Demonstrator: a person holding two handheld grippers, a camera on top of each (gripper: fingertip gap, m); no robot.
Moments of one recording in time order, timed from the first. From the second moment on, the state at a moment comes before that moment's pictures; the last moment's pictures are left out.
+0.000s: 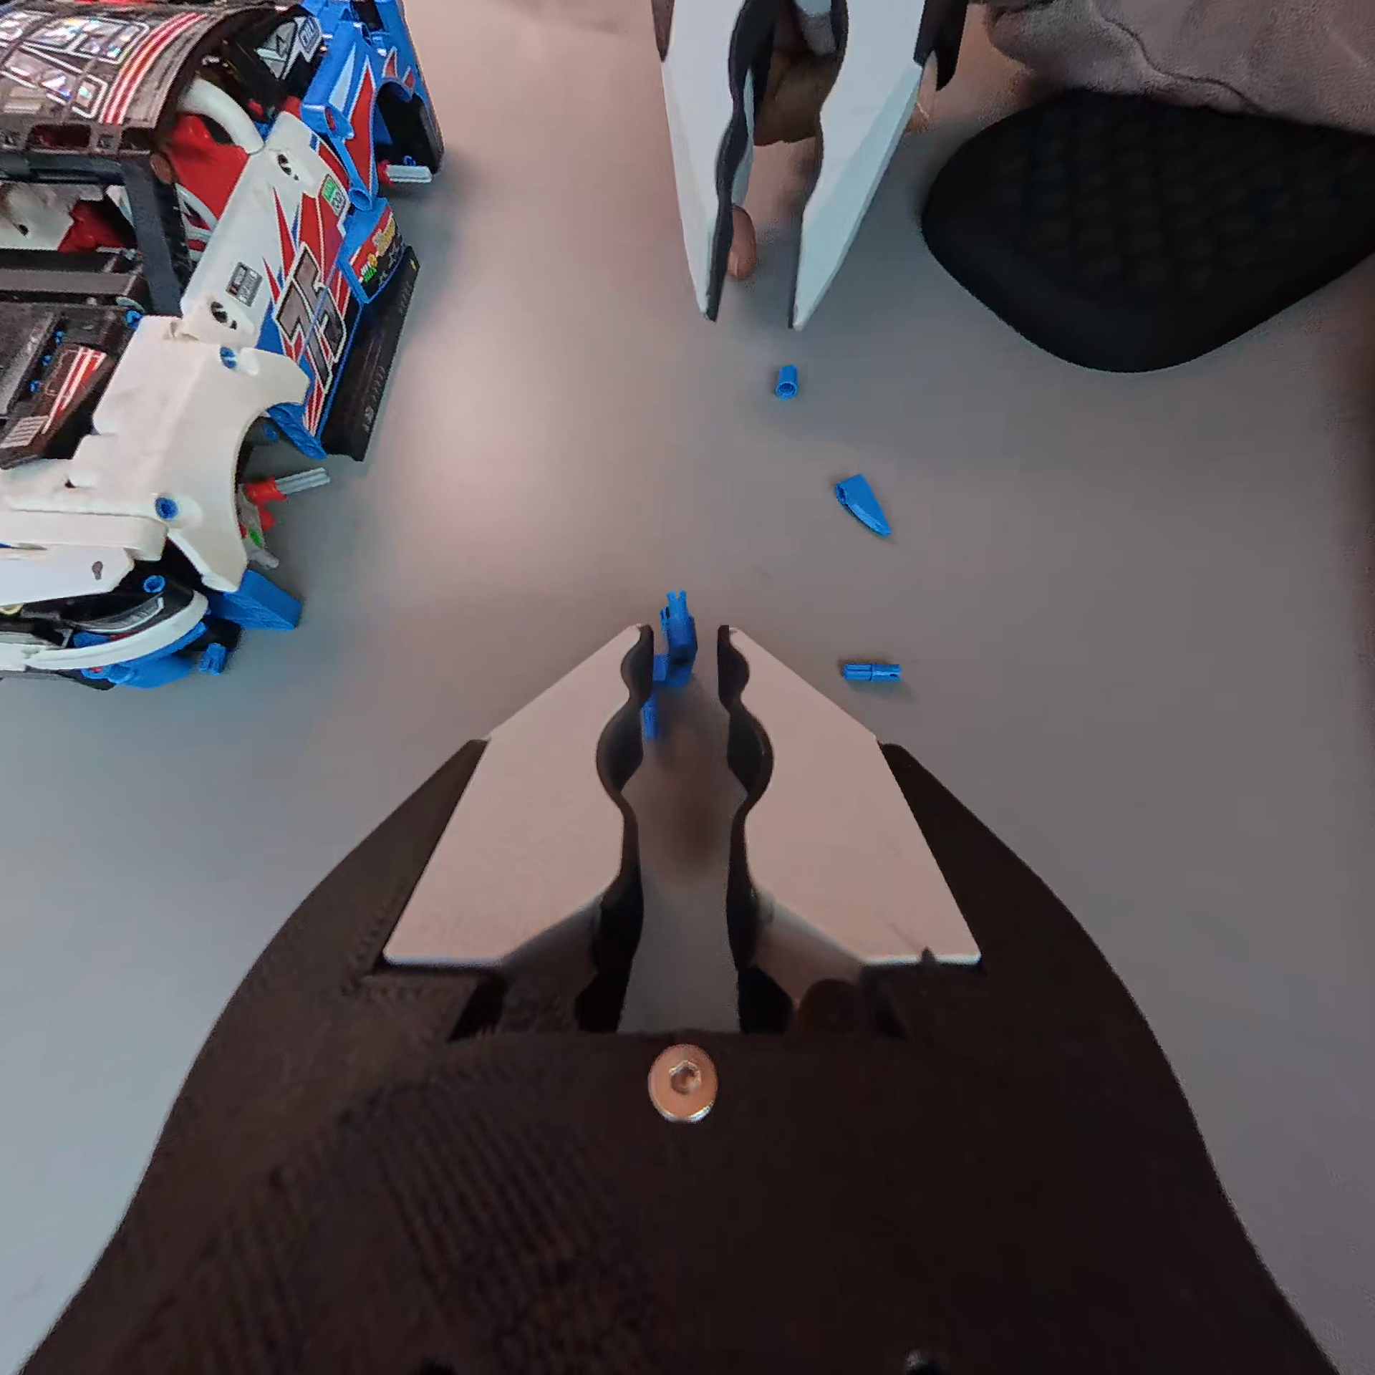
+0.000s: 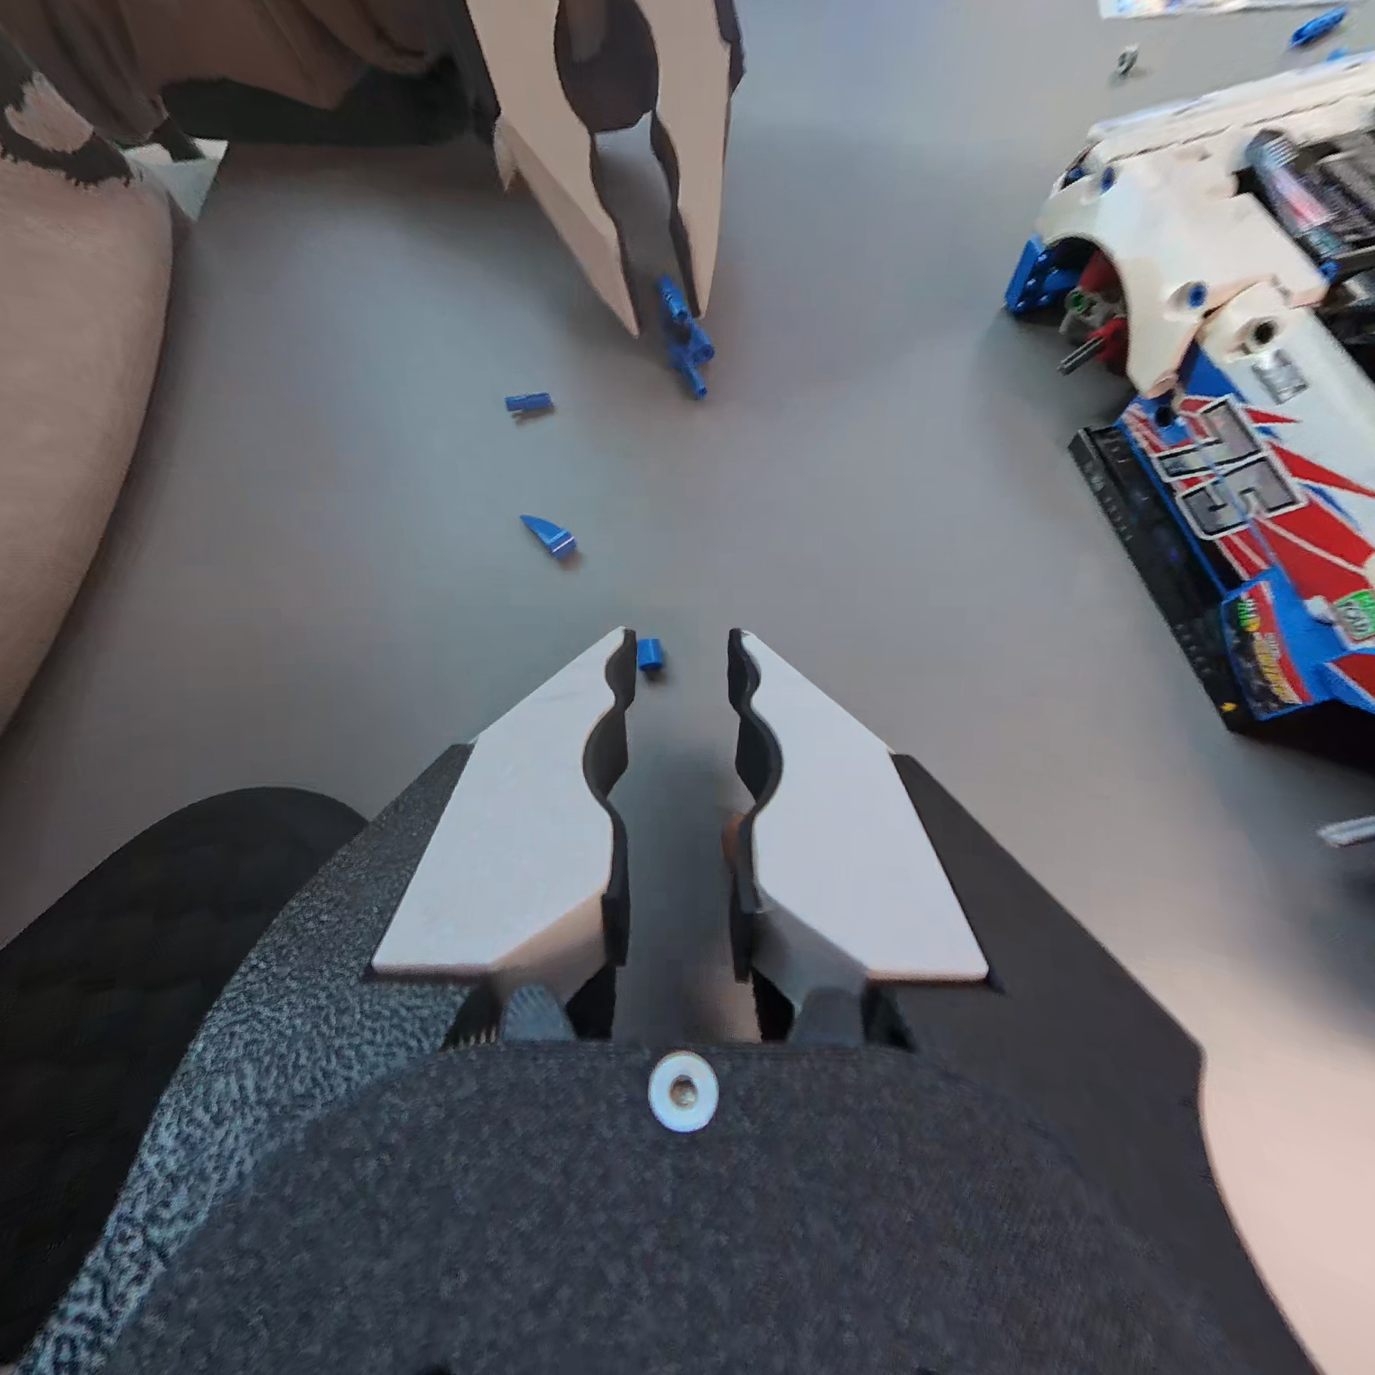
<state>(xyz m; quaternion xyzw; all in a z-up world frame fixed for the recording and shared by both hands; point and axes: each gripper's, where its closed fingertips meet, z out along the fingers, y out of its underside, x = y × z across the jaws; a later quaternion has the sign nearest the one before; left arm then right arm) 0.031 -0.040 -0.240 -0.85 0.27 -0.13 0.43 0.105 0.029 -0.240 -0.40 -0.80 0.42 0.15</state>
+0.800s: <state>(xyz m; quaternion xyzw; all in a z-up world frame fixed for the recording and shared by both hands) 0.016 -0.031 -0.245 -0.86 0.24 -0.08 0.44 0.110 0.013 -0.259 -0.37 -0.87 0.28 0.17</state>
